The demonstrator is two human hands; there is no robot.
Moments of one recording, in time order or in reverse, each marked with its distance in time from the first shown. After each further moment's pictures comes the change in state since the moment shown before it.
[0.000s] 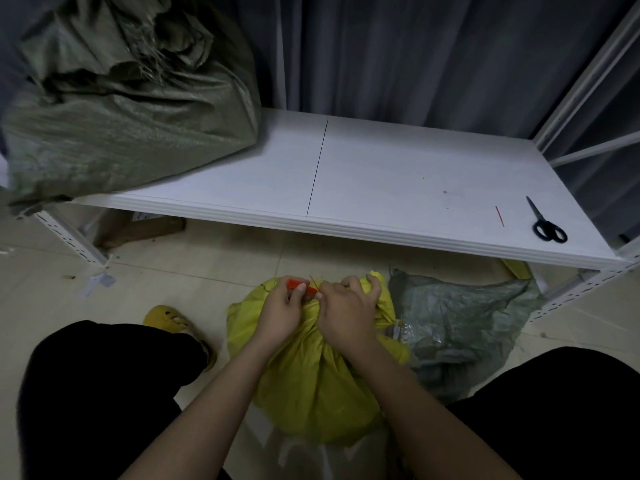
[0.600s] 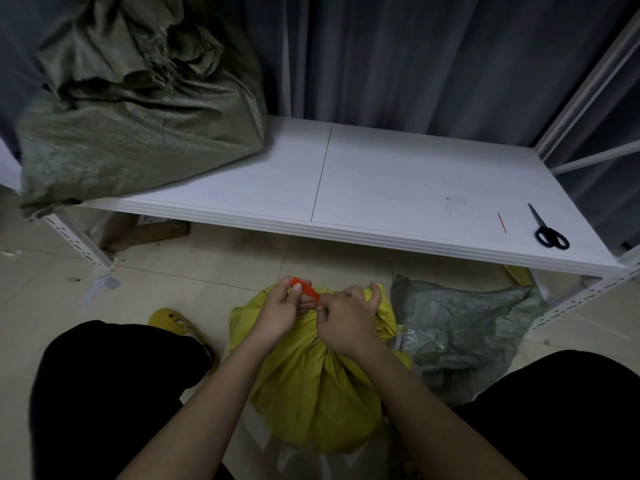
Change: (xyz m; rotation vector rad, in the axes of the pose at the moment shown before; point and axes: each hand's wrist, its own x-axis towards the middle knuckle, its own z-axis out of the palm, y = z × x) left_hand -0.003 0.012 -0.011 -0.309 -0.134 -0.091; right_hand -0.002 -0.008 -0.018 0.063 -0.279 0.036
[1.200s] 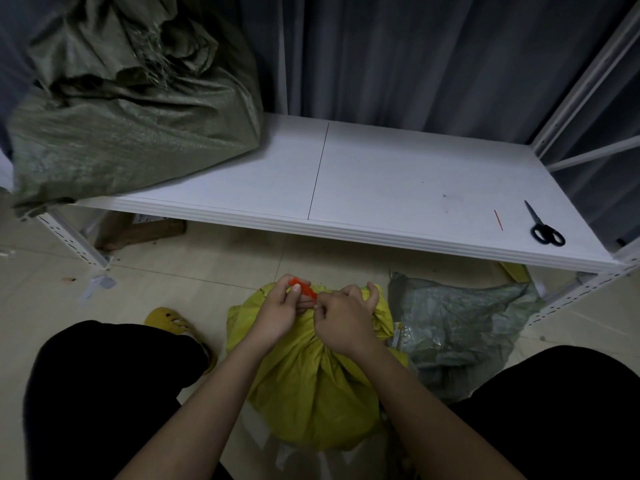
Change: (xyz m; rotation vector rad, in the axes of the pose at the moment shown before) left_hand 0.000 -0.007 -0.001 0.064 -0.016 0.053; right_hand -0.001 0.001 0.000 0.046 -0.020 0.026
